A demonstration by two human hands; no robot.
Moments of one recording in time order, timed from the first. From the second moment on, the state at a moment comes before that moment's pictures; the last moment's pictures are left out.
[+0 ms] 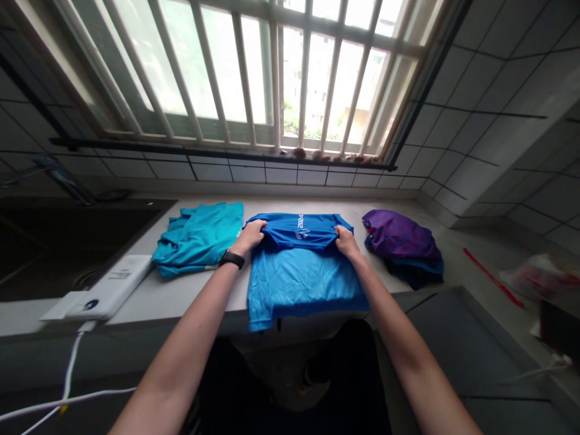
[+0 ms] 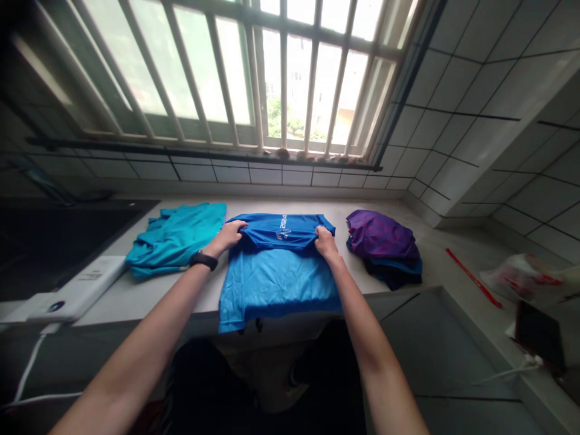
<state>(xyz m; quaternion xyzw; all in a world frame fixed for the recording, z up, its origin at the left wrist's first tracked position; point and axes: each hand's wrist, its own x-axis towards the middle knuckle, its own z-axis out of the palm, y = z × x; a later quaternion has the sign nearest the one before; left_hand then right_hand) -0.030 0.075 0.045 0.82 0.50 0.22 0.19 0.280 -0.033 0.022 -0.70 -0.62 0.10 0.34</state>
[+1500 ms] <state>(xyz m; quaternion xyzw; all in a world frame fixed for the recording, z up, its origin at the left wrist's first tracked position) -0.062 -0.119 -0.013 0.84 0.50 0.21 0.02 0.302 -0.066 -0.003 -0.75 -0.65 0.05 0.12</state>
